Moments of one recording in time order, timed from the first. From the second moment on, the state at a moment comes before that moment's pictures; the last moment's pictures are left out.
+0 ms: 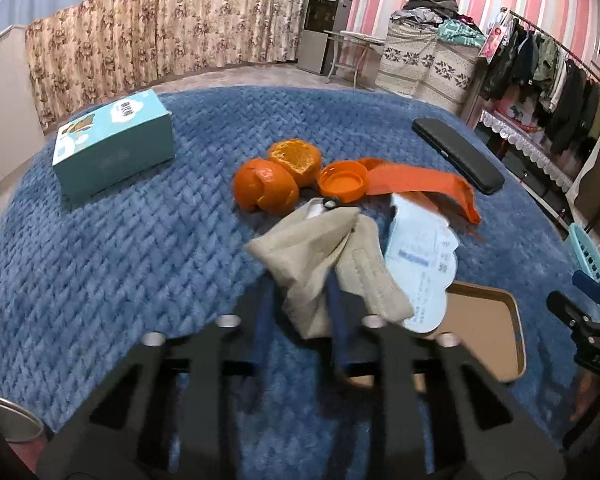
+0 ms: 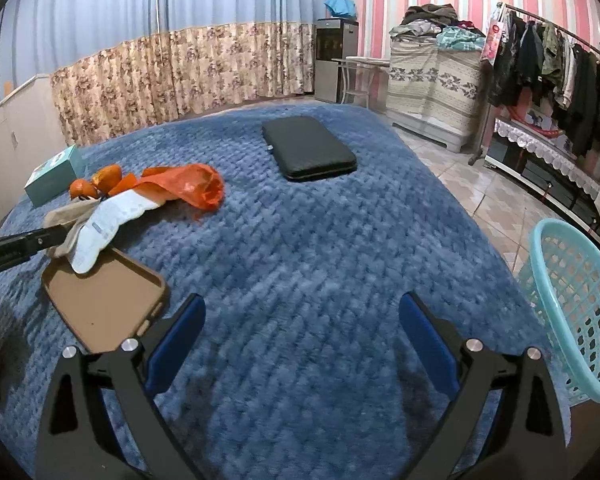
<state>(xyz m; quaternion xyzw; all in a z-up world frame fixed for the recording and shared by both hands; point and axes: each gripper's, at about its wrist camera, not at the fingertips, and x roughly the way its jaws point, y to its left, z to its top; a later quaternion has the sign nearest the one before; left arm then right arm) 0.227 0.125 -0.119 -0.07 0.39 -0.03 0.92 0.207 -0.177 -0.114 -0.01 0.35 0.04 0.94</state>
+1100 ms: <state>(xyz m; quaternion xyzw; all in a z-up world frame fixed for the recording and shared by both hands) 0.181 0.216 -0.068 -0.12 0.32 0.07 0.94 0.293 -0.021 -0.126 0.04 0.47 0.03 0.88</state>
